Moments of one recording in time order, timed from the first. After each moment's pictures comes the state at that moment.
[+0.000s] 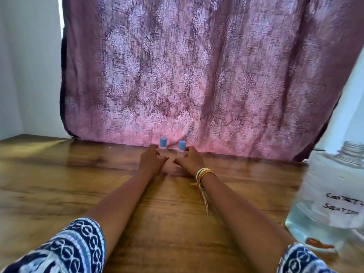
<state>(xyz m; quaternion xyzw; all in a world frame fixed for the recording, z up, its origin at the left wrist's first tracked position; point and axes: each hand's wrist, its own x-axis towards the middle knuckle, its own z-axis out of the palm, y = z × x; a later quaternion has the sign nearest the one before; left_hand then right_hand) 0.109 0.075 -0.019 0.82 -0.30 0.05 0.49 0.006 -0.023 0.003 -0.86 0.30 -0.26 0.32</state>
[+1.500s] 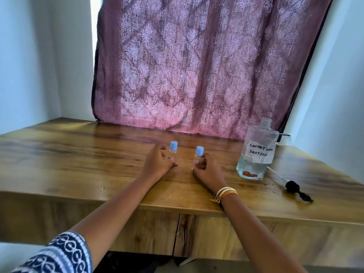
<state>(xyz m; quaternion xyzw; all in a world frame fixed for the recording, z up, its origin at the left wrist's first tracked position) -0.078 0.219 -0.029 0.77 -0.35 0.09 0.52 -0.225 0.096 -0.020 -0.85 0.25 -0.32 0.34</state>
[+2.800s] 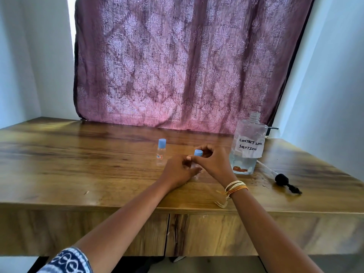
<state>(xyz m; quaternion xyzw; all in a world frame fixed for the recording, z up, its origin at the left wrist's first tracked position) -0.154 0.178 -0.025 0.70 -0.48 -0.06 0.52 -0.261 0.091 0.015 -0.82 0.21 -0.39 0.36</state>
